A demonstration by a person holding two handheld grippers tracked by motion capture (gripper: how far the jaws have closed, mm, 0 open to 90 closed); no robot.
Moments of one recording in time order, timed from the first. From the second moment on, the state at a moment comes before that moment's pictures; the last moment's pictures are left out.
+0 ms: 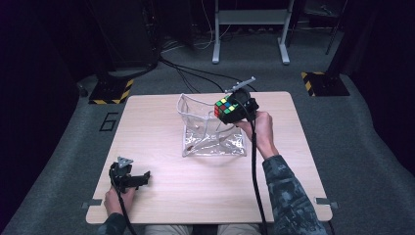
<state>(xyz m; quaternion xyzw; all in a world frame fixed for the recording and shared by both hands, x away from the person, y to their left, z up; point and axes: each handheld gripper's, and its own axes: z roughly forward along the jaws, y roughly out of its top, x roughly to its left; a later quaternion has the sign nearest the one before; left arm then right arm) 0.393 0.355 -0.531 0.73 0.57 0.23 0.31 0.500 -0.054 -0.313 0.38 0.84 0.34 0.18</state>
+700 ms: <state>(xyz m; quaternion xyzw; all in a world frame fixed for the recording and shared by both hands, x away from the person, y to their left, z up) 0.393 0.355 -0.531 0.73 0.57 0.23 0.31 0.521 -0.049 -0.330 0.40 0.84 0.33 0.17</state>
